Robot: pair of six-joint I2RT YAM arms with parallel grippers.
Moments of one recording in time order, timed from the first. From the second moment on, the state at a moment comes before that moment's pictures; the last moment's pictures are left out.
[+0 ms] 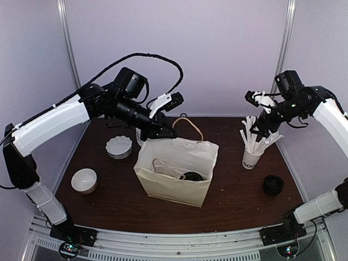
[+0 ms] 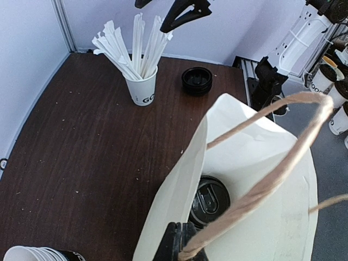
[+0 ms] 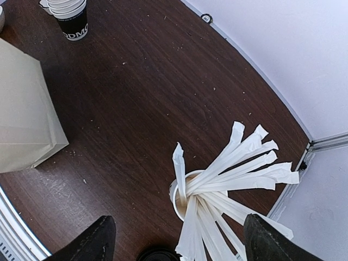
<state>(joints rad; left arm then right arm) -0.86 1.63 1.71 -0.78 0.52 0.32 0.30 1.29 1.51 -1.08 -0.13 -0.51</state>
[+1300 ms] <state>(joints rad) -1.00 1.05 1.08 -0.43 0.31 0.24 0.30 1.39 1.50 -1.10 -0.21 -0.52</state>
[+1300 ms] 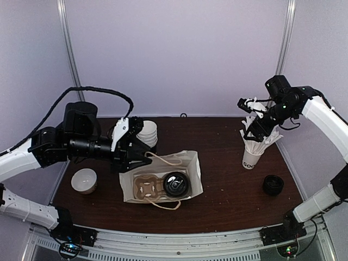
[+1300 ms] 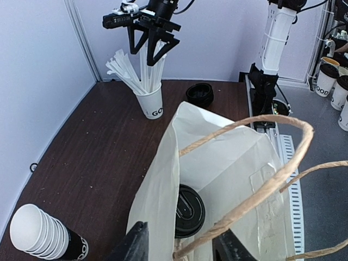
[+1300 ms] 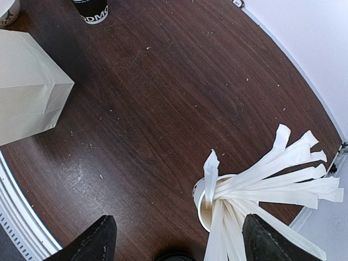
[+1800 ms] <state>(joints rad) -1.24 1.05 1.04 -0.45 0.07 0.31 0.30 1.40 1.51 -1.12 -0.25 -0.53</state>
